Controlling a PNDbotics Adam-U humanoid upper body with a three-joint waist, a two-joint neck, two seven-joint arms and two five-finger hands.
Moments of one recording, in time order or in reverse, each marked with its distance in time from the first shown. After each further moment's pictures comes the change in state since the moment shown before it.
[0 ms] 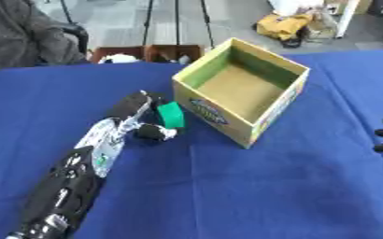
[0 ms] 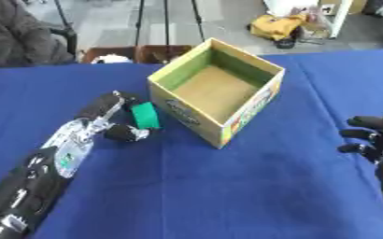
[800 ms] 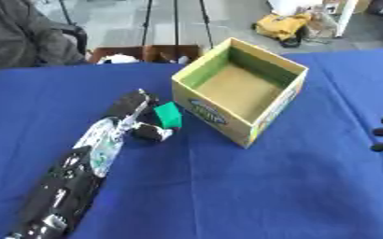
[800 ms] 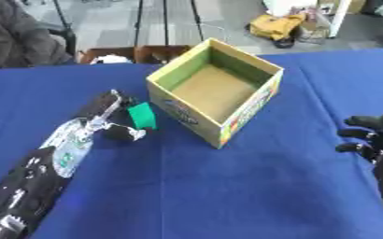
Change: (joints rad) left arm 0.002 0.000 0.000 -0.016 0.028 0.022 0.007; right arm 0.000 0.000 0.000 0.000 0.000 0.000 0.000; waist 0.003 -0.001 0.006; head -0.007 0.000
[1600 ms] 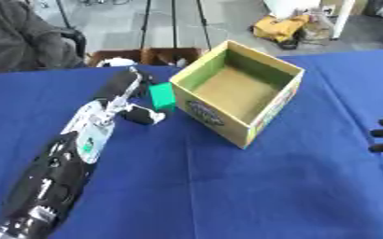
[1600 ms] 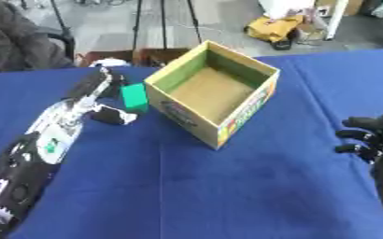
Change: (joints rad) left arm -0.049 0.057 -0.001 -0.112 0.079 0.009 -0.029; right arm 0.006 0.001 0.002 0.004 0.000 0.002 0.002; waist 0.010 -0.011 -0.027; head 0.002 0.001
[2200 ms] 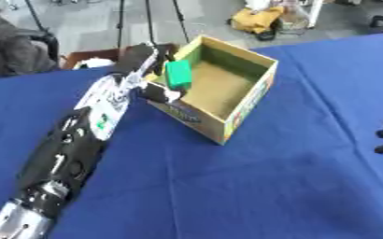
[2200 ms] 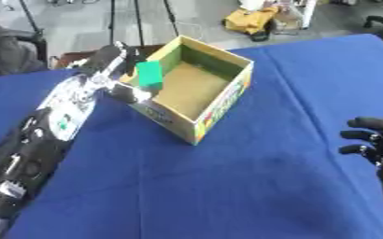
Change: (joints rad) left arm -0.069 0.015 -0.006 0.039 -0.032 -0.031 0.014; right arm -0.051 0.018 0.039 0.002 0.000 0.012 0.037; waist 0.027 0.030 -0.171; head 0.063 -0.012
